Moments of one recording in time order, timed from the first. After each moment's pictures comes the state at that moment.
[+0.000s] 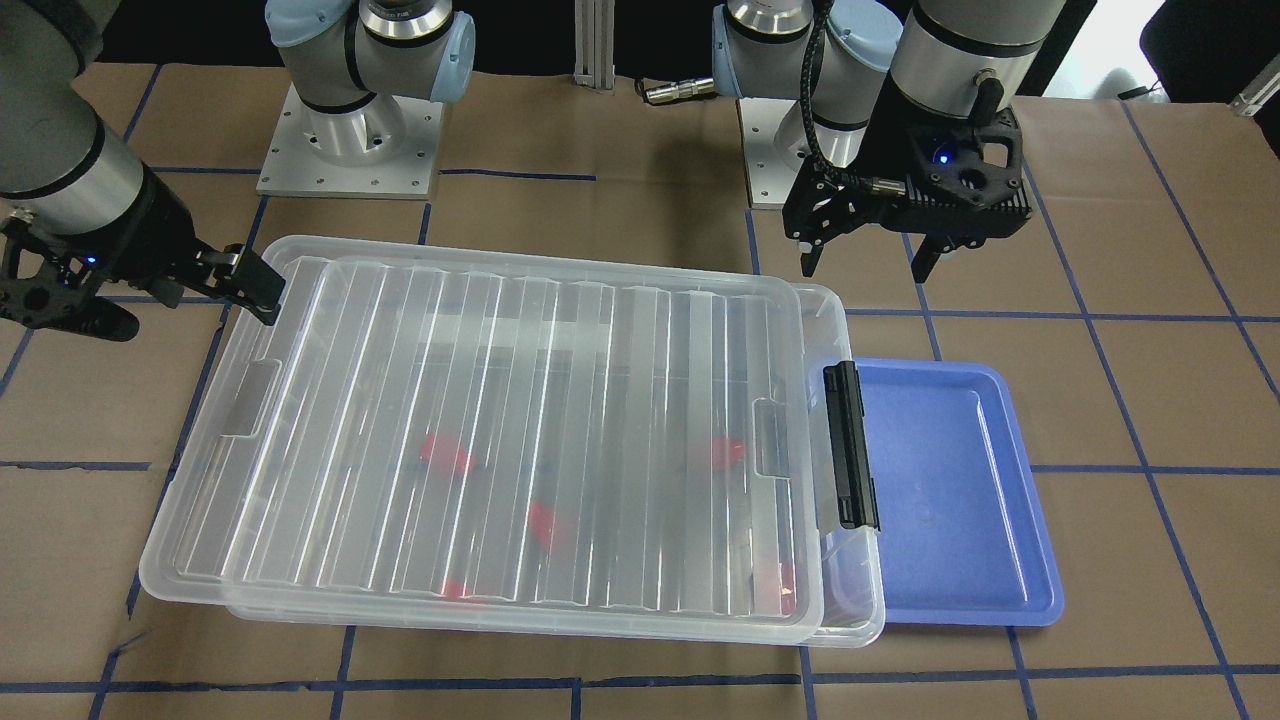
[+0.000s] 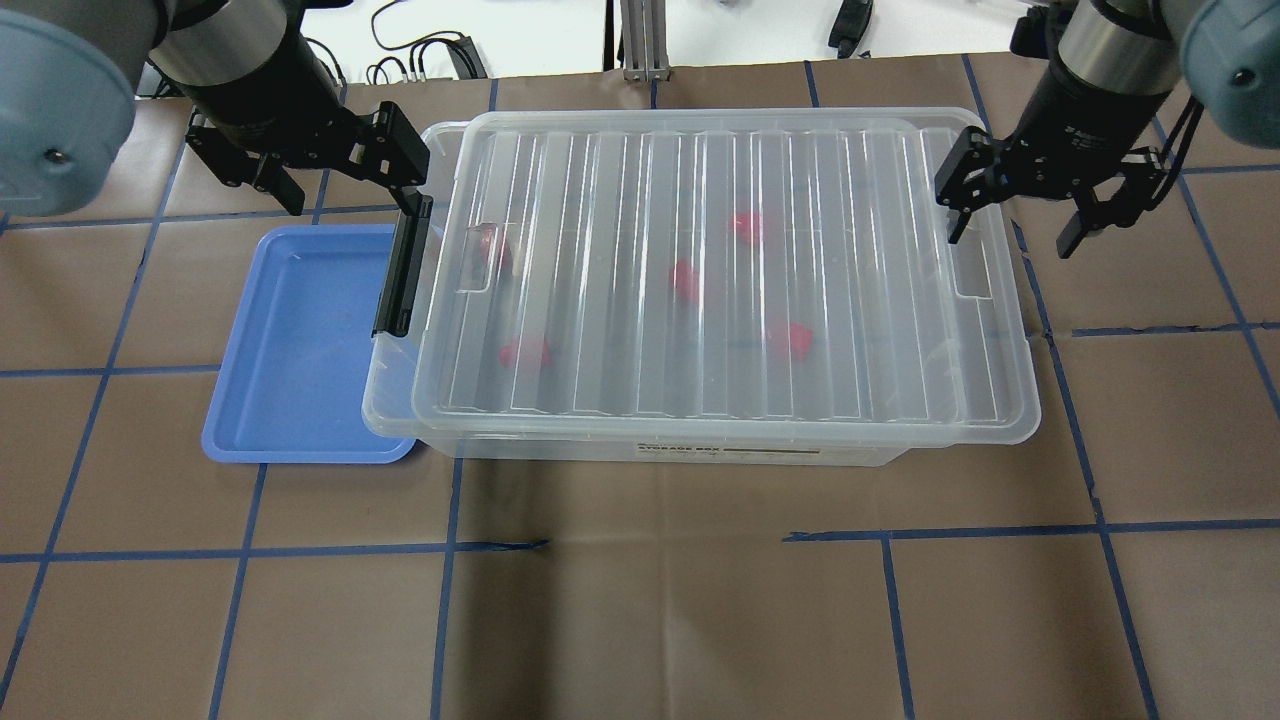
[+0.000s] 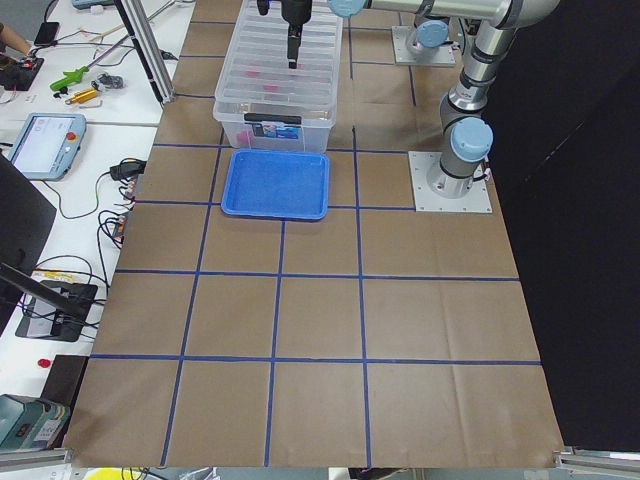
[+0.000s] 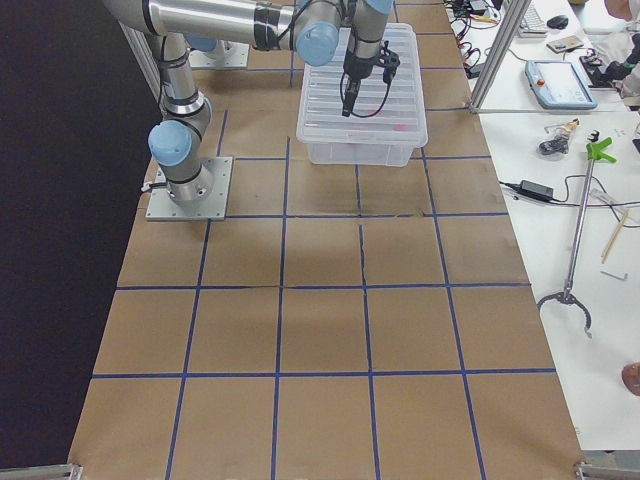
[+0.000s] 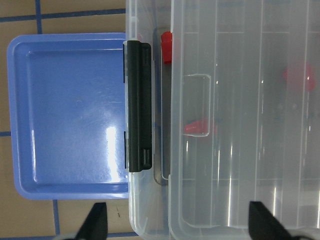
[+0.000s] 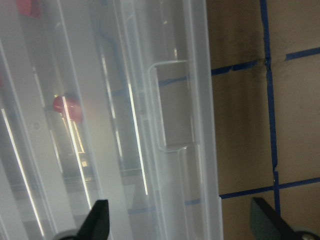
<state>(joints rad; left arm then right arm) -1.60 -1.59 -1.51 -1.53 1.58 0.02 1.38 -1.48 1.62 -1.59 -1.55 0.00</state>
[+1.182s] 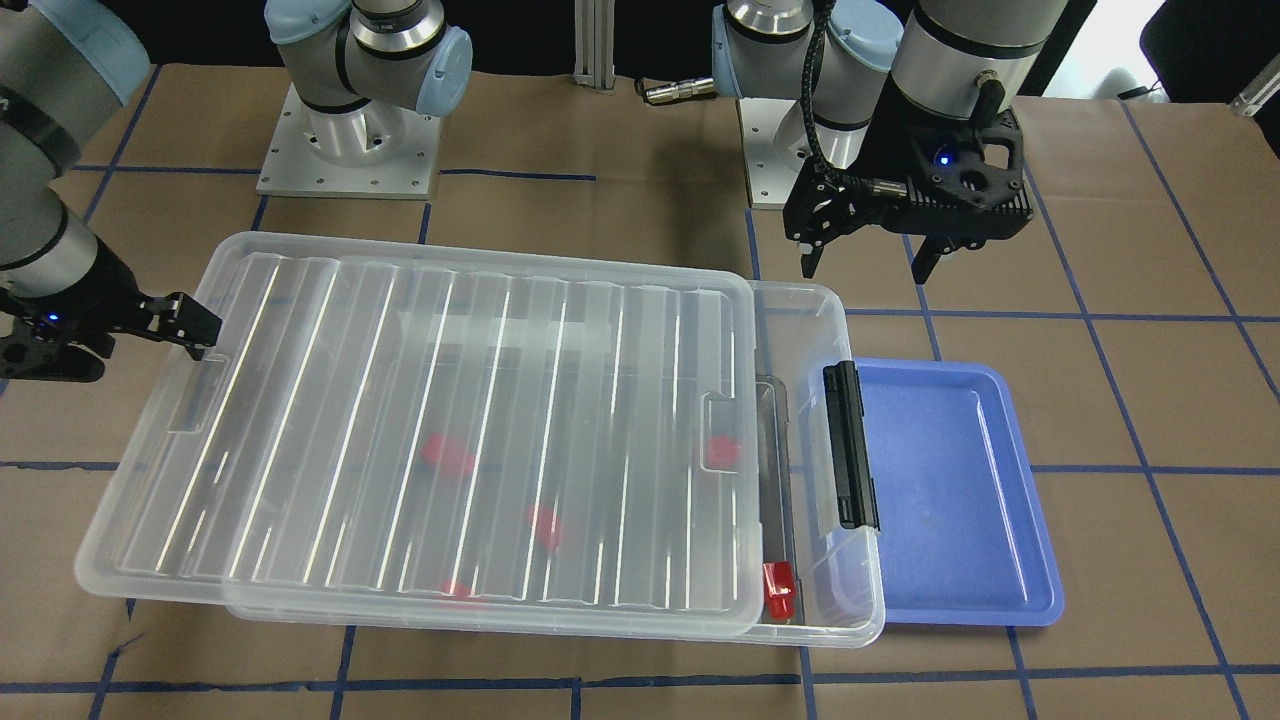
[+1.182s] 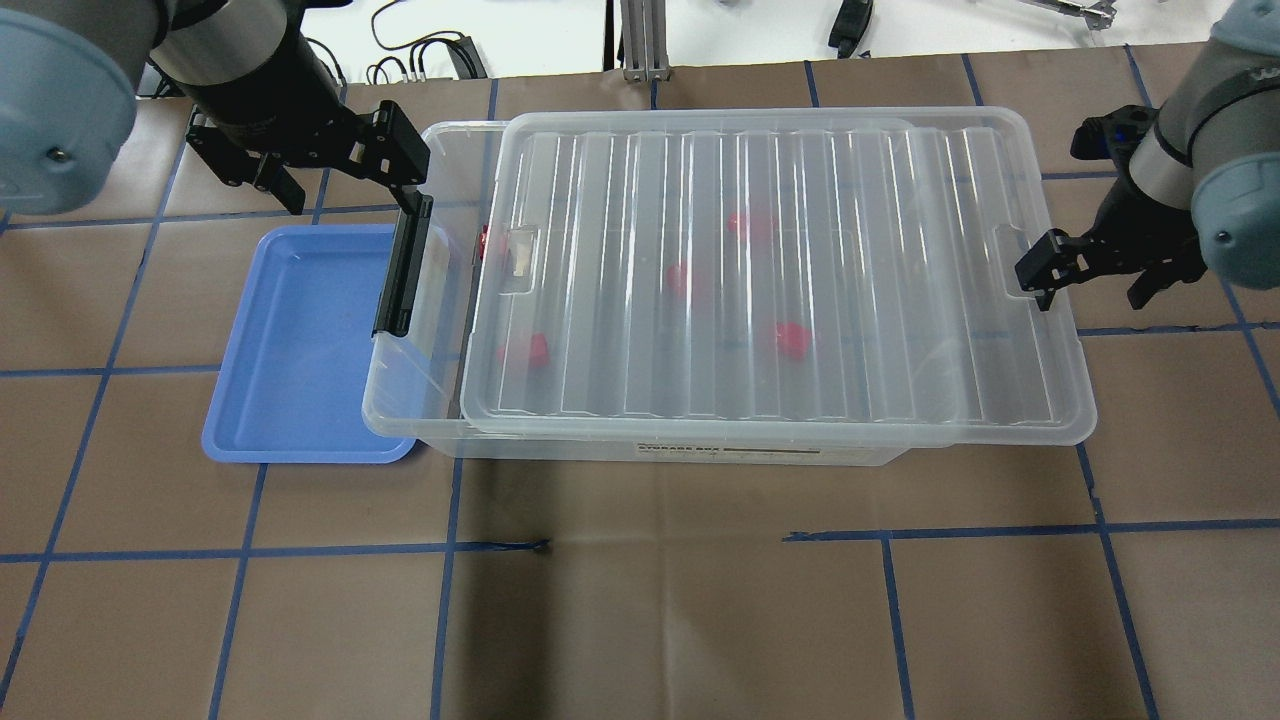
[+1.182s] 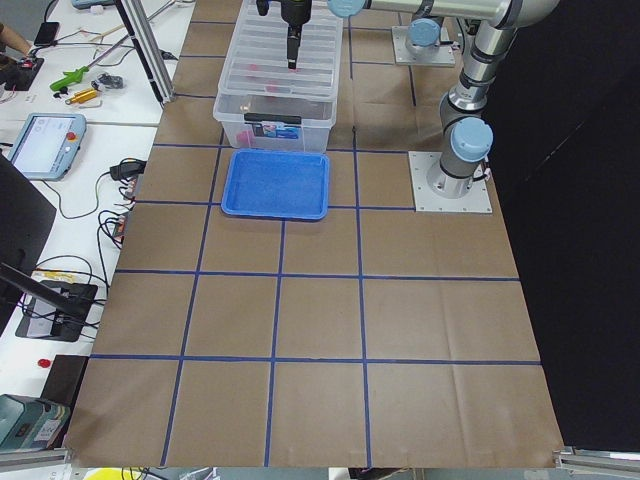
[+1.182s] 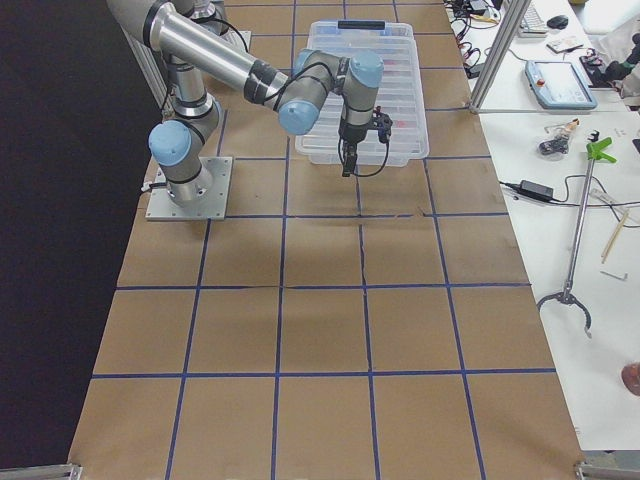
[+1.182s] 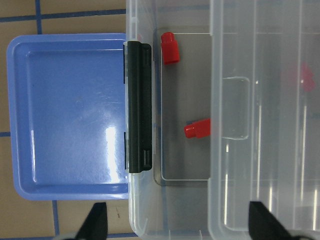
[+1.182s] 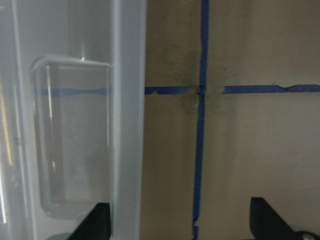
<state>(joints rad) -1.60 -1.60 -1.51 -1.53 1.58 0.02 1.19 -1.47 1.84 -1.90 -1.66 -0.39</state>
